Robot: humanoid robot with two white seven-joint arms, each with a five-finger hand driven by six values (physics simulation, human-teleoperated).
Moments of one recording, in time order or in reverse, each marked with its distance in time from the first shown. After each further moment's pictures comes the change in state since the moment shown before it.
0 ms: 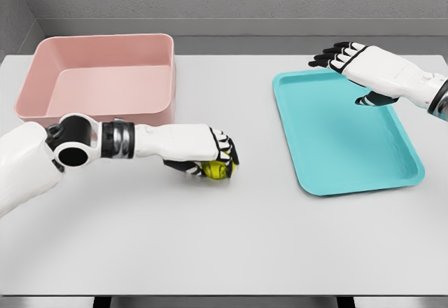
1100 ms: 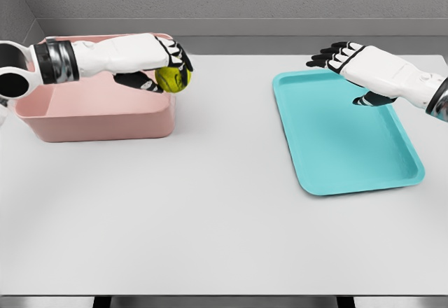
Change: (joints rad) left arm -0.181 0.059 0.121 0.224 0.069 -0.001 -0.017; right arm 0.005 0.005 0.000 -0.006 0.000 0.000 0.000
